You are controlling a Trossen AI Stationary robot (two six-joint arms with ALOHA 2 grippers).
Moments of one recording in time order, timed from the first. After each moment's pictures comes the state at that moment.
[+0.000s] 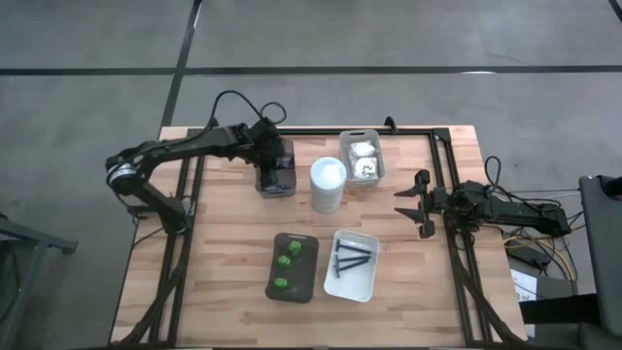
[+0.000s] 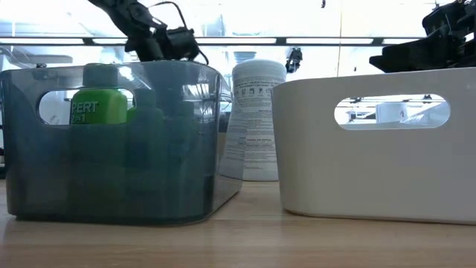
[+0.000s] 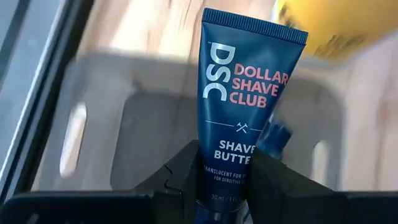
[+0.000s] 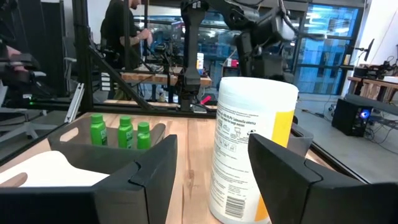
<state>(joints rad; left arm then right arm) 0.53 1.48 1.09 -0.61 0.06 0.27 -0.09 0.02 0.01 0.08 -0.08 -0.03</state>
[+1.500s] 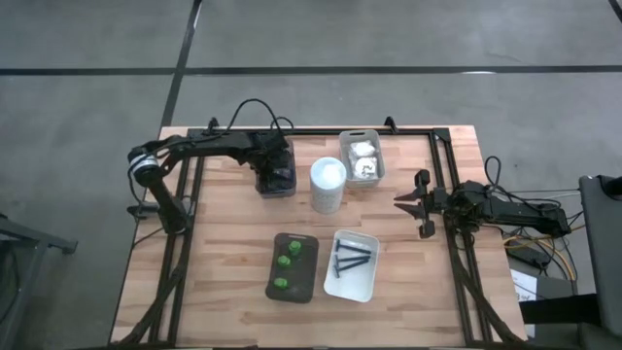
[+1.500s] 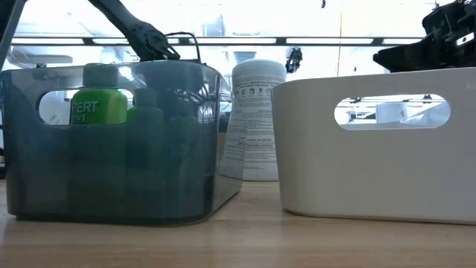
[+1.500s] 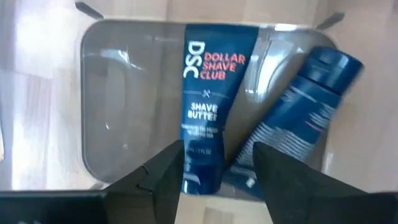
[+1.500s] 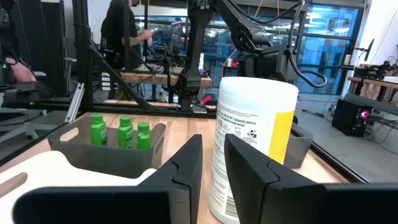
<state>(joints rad) 0.53 1.67 1.09 -0.67 -0.03 0.36 -0.09 0.02 0.01 0.08 -0.08 -0.03</state>
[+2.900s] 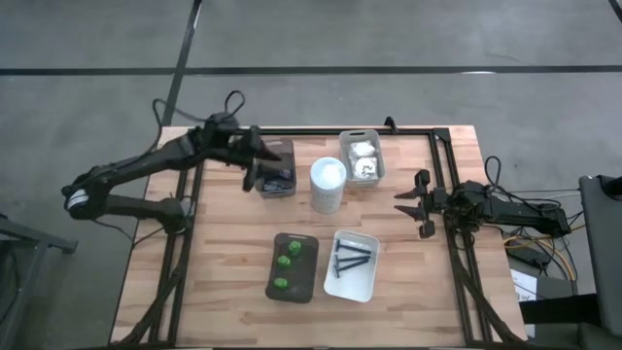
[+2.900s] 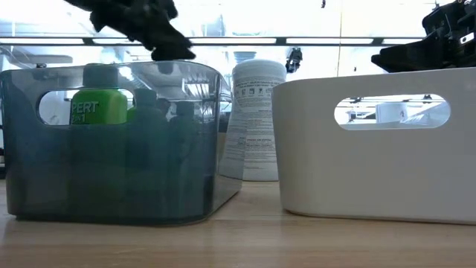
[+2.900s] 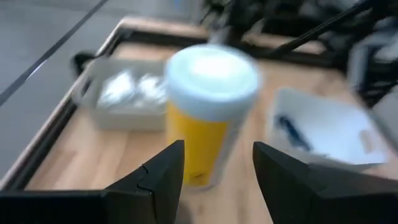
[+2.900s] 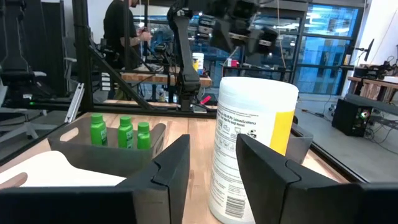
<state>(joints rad) 0.52 1.09 0.94 -0.32 0.46 0.13 -0.09 0.02 0.01 0.08 -0.08 -0.03</state>
